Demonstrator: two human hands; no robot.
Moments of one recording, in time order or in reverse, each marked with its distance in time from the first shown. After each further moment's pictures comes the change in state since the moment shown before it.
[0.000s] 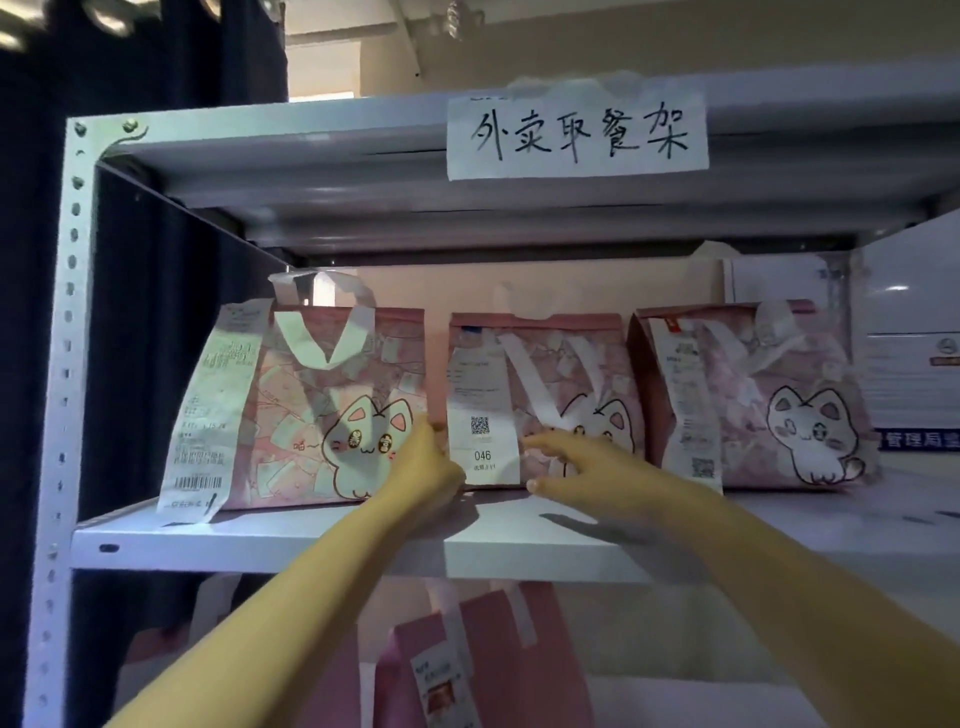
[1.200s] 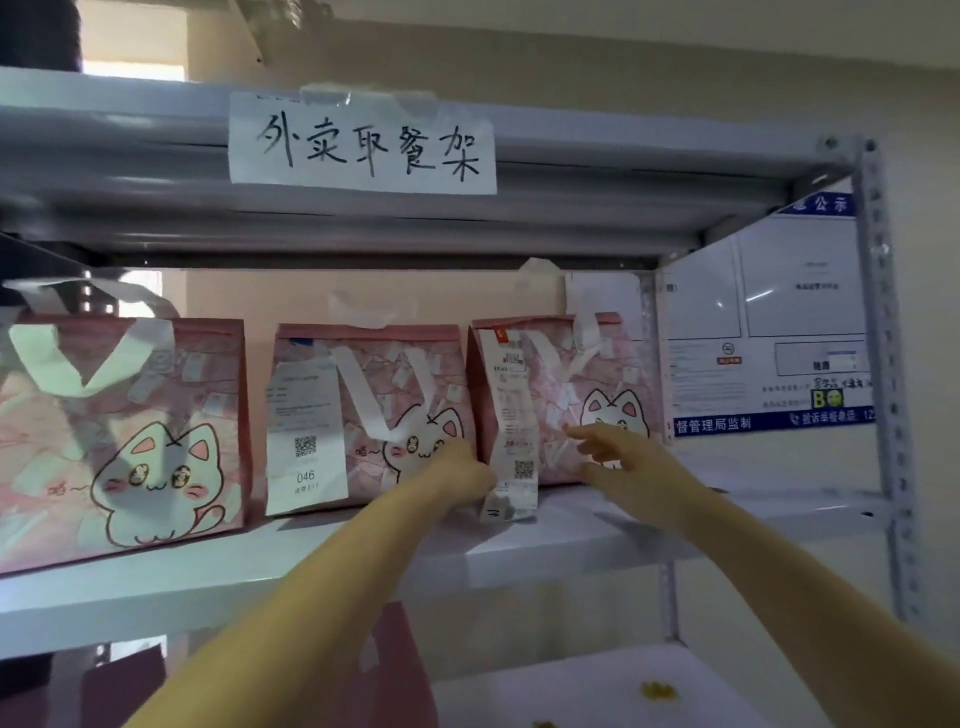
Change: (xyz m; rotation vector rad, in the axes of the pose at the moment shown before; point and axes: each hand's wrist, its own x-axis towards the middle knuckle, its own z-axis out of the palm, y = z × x) left_hand -0.017 0.118 0.146 0.079 -0.457 0.037; right_hand -0.102 0.124 -0.095 -0.056 0.381 0.233
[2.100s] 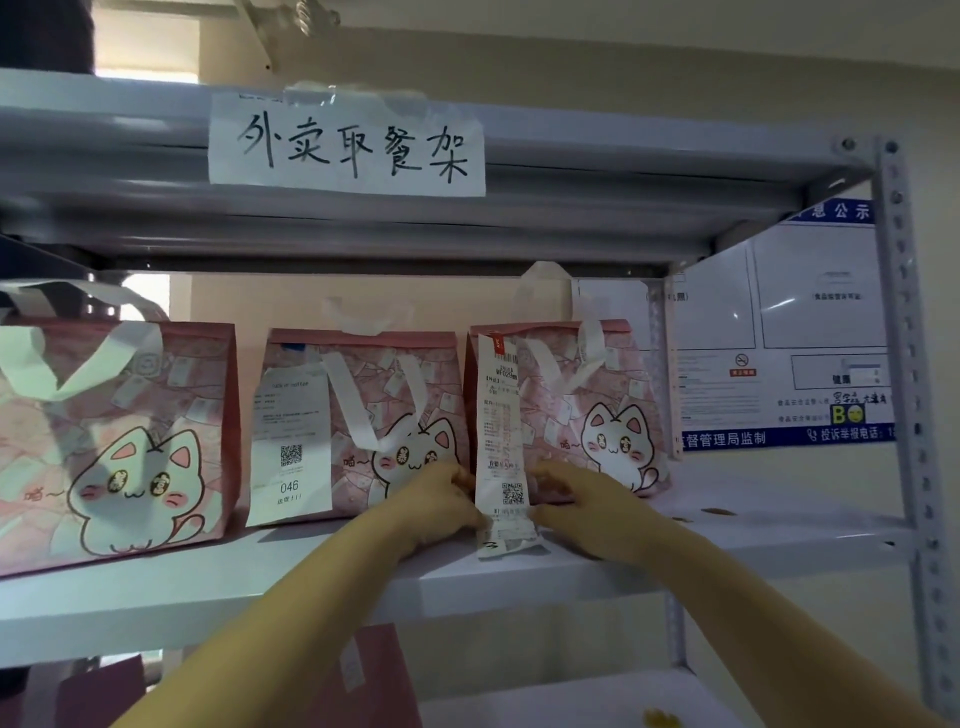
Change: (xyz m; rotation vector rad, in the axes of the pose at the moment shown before) left_hand -0.004 -0.018 0.000 -0.155 -0.123 0.107; right_hand 0.012 -0.009 0.025 -0.026 -0.203 -0.087
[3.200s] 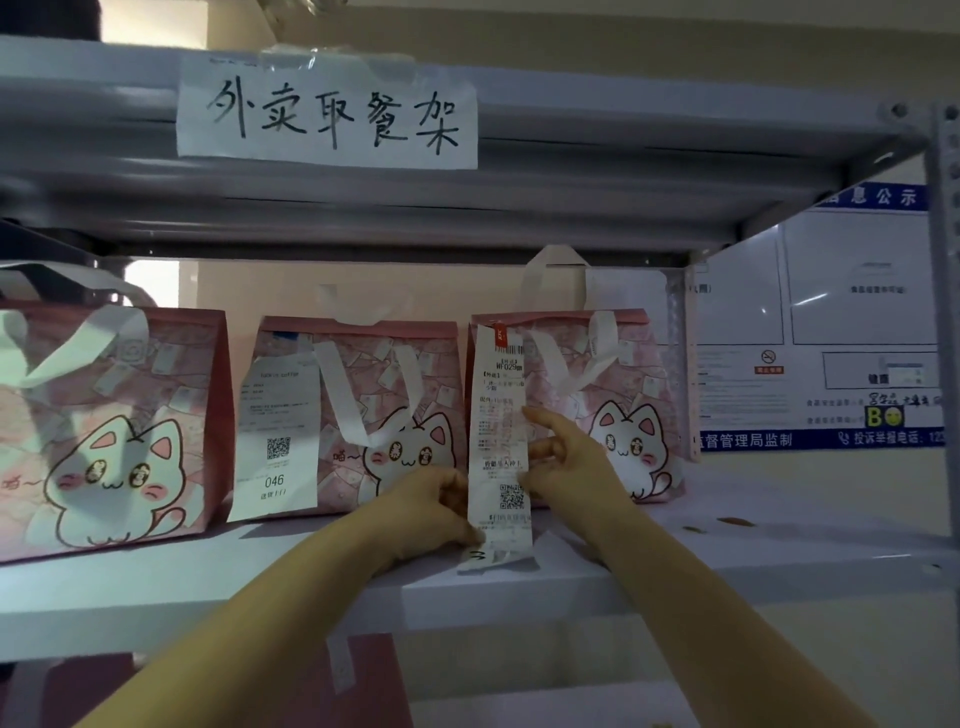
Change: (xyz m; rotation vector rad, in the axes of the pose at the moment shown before) left_hand -0.009 -0.001 0.000 -0.008 -0.011 -0.034; right_hand 0.028 -0.011 0.010 0.779 0.228 0.052
